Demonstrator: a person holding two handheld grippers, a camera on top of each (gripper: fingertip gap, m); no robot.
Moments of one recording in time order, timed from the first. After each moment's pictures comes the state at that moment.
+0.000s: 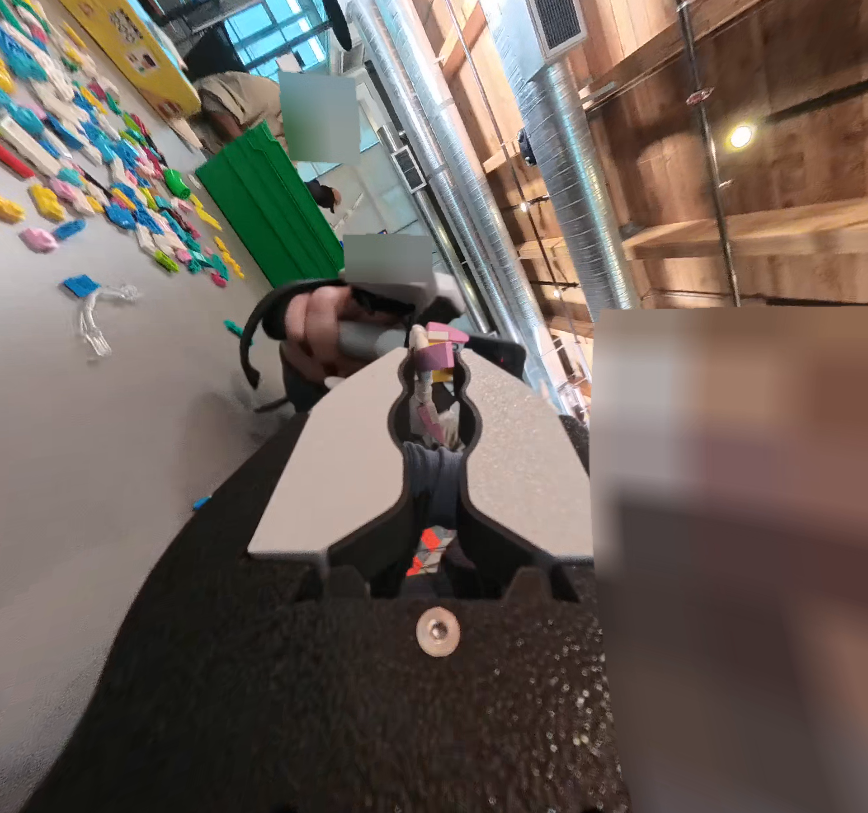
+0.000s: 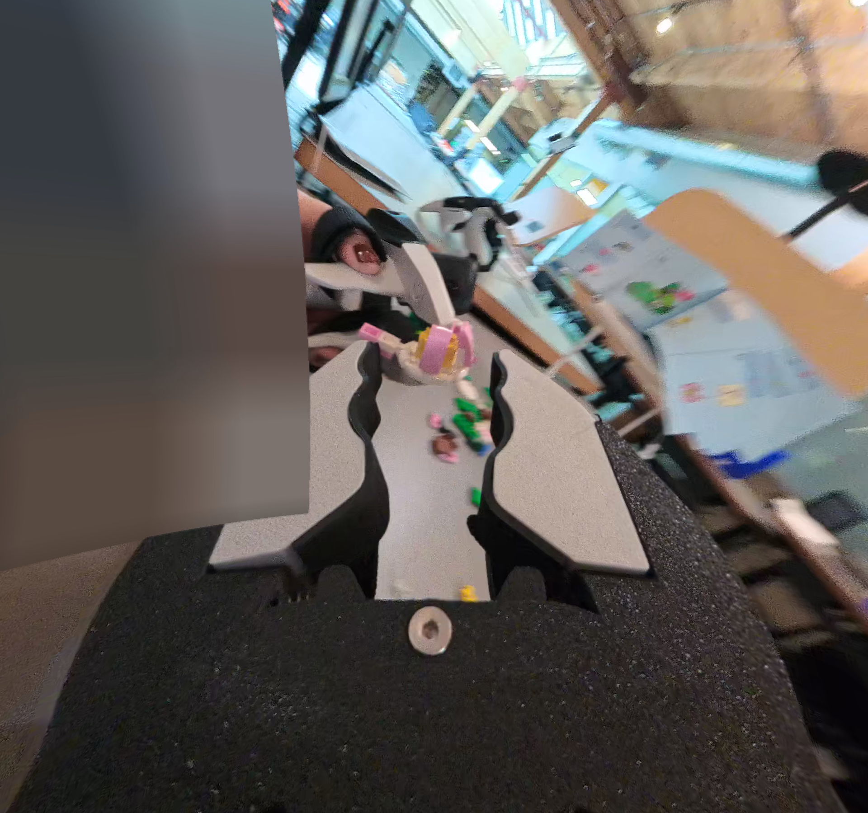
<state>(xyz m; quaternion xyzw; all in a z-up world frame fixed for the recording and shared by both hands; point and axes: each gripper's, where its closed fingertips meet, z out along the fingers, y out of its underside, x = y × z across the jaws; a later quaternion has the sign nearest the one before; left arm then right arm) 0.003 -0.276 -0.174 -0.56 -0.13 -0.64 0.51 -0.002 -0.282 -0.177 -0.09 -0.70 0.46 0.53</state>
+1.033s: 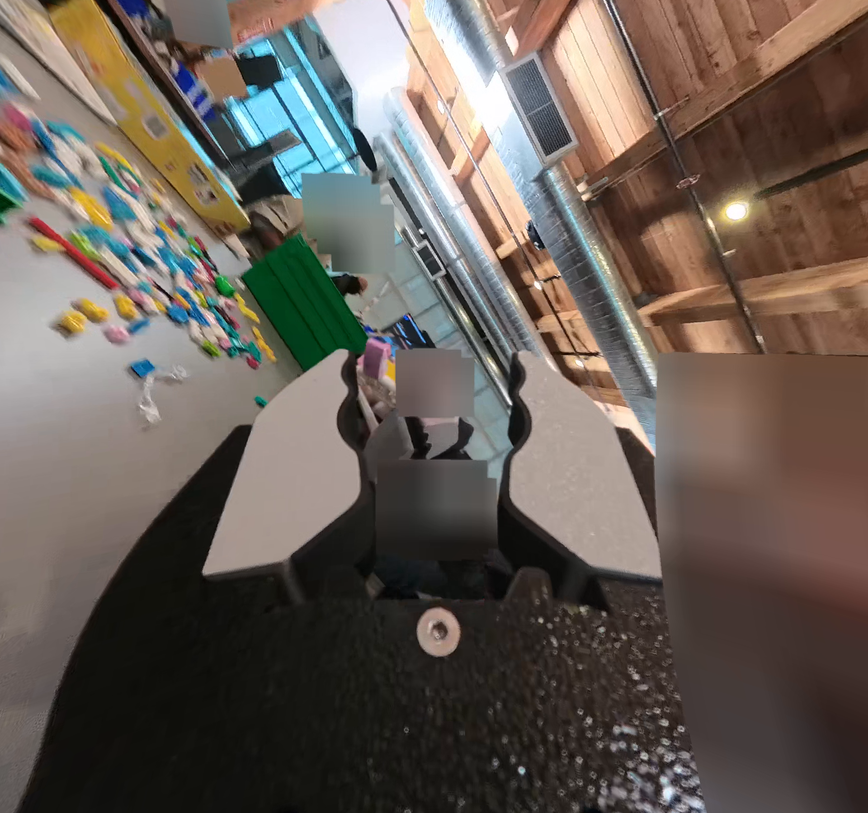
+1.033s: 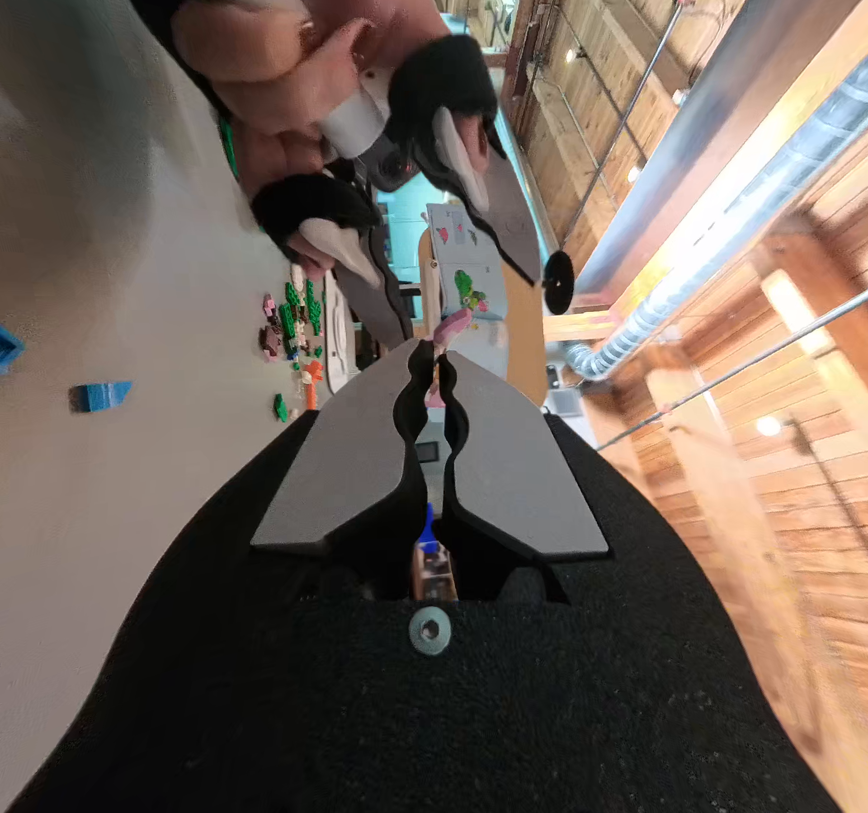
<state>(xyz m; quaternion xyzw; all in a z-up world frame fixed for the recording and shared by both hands) -0.030 -0.276 -0.158 -0.52 -0.18 -0.59 0.59 -0.012 -0.274 -0.181 0.07 -0.65 0.09 0.75</state>
